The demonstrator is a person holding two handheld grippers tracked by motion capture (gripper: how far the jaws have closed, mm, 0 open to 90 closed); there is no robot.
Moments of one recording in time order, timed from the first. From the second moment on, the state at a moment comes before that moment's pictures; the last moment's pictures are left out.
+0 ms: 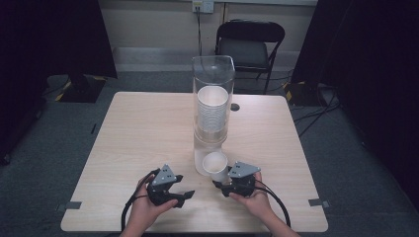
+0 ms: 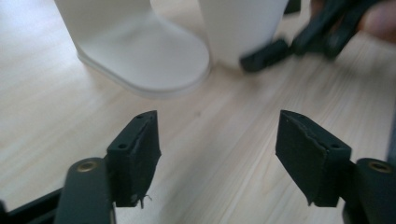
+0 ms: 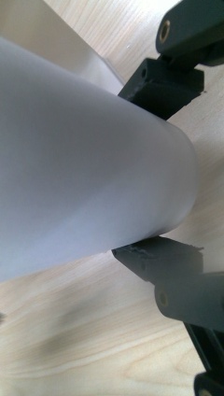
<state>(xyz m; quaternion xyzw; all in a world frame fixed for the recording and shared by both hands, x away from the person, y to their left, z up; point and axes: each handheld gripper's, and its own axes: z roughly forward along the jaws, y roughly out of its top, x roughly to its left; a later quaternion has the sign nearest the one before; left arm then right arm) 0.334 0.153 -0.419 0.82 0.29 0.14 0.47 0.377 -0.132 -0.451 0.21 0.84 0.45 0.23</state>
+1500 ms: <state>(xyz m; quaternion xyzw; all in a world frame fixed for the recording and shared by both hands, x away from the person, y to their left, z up) 0.373 0.178 -0.377 0.77 0.44 0.06 0.46 0.360 -0.098 -0.450 0.14 0.86 0.44 0.24</state>
